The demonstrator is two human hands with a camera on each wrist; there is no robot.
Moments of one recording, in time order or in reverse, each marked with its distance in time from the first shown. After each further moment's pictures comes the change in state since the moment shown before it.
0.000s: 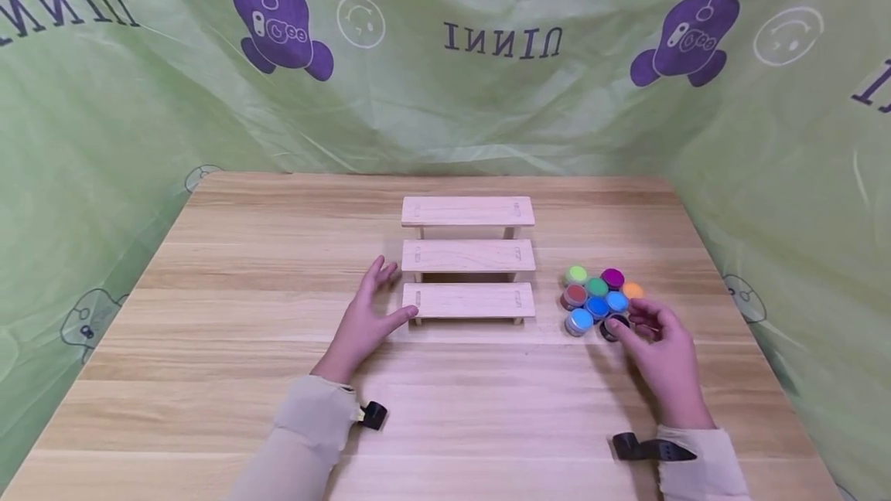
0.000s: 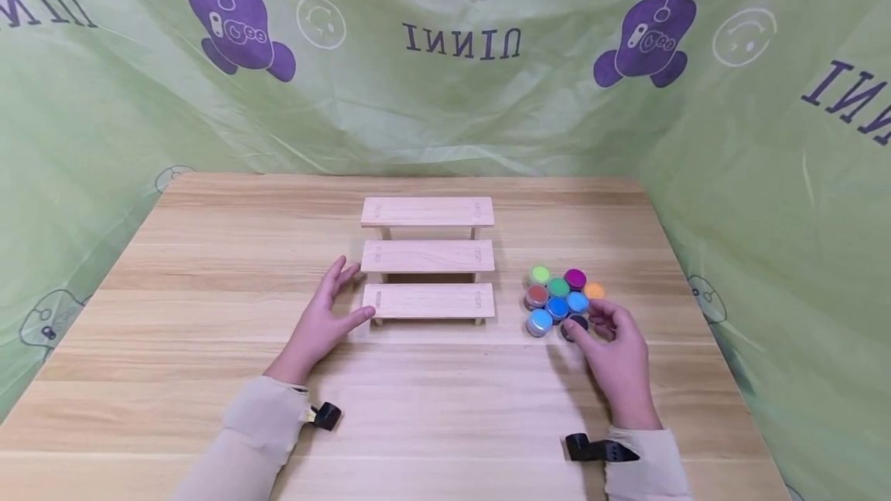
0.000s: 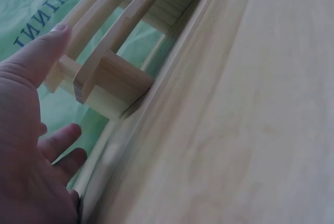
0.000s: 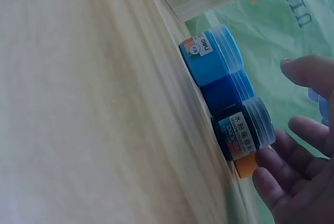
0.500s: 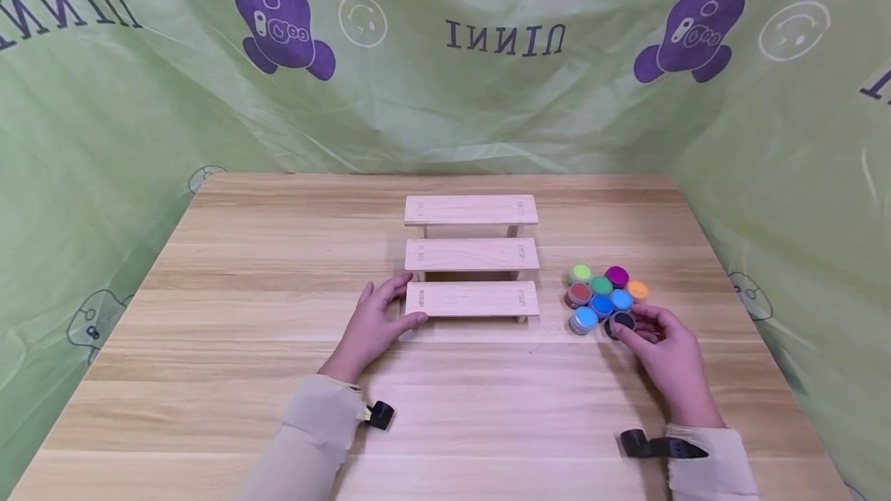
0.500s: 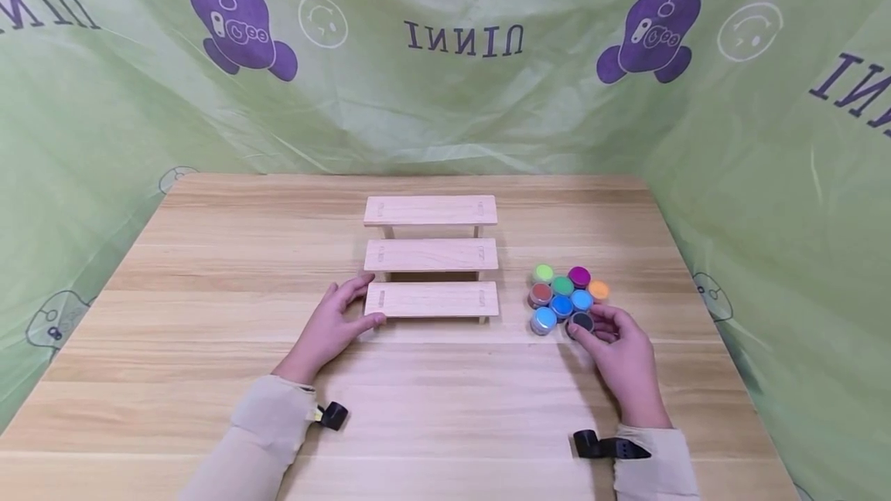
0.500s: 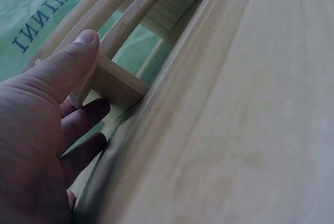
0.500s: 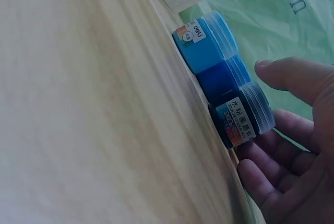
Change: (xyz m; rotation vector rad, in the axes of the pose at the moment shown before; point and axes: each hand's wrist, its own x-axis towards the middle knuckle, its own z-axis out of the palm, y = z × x) left_hand 0.003 -0.003 0.006 0.180 -0.043 0.064; right_hand 0.004 0.009 -0.004 -0.067 -0.104 0.054
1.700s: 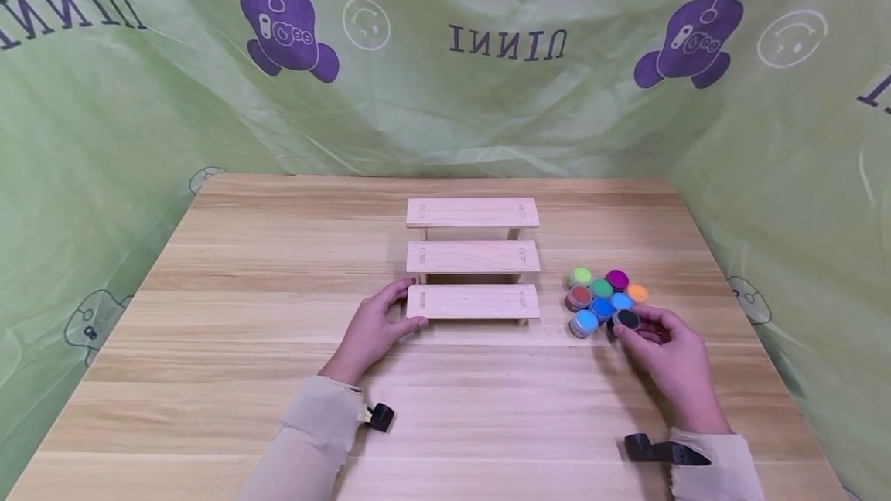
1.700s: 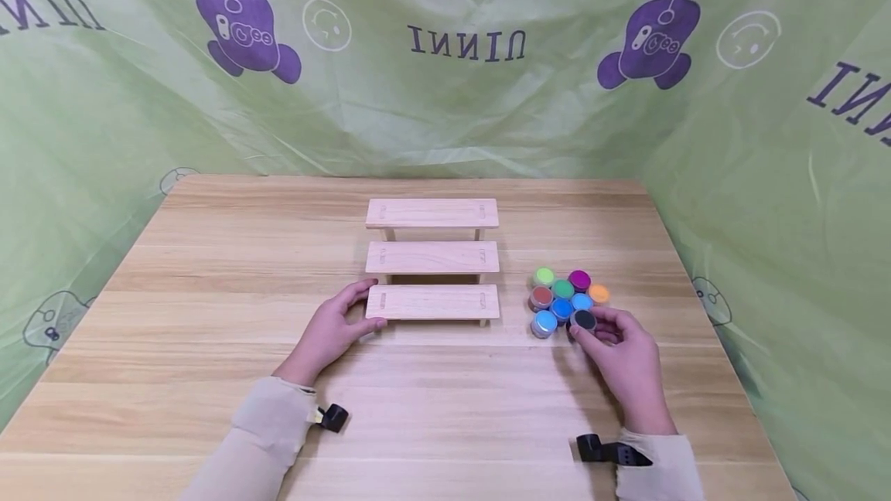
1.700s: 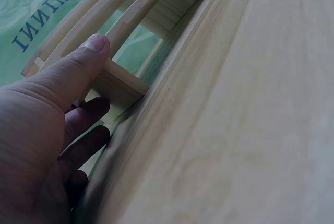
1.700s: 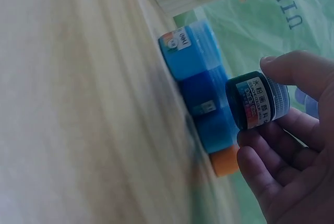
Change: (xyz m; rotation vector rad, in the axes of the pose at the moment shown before) left_hand 0.000 0.000 0.002 -0.033 0.003 -0.013; right_hand -0.008 -0.014 -0.005 0.050 0.033 -0.027
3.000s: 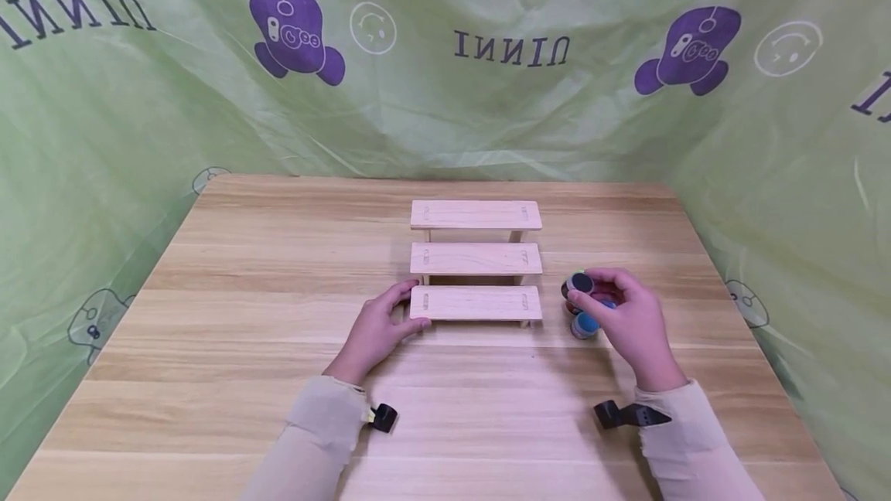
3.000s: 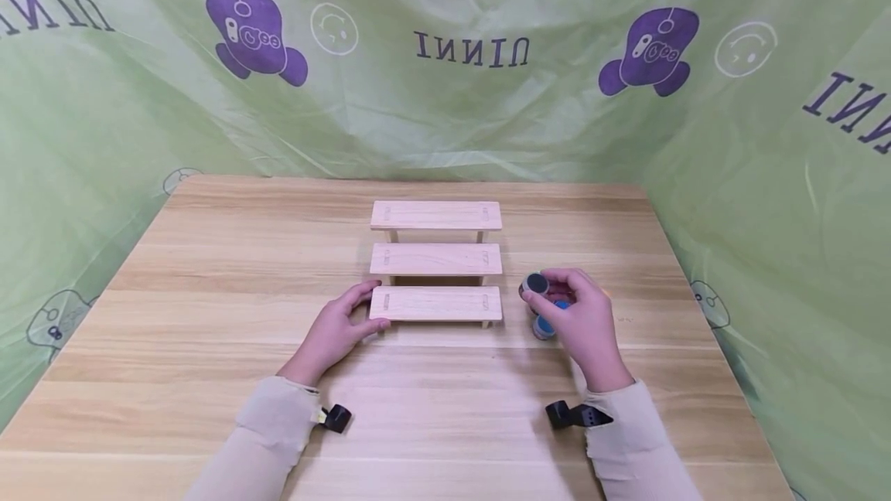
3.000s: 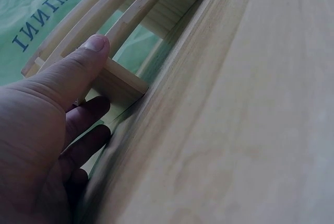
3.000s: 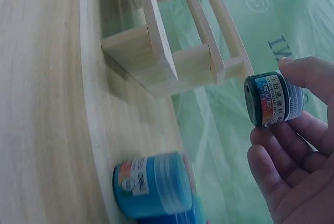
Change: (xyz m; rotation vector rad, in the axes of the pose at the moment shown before) left_hand -0.001 0.002 0.000 0.002 0.002 0.005; right_hand 0.016 -0.065 0.032 0.030 -0.036 -0.254
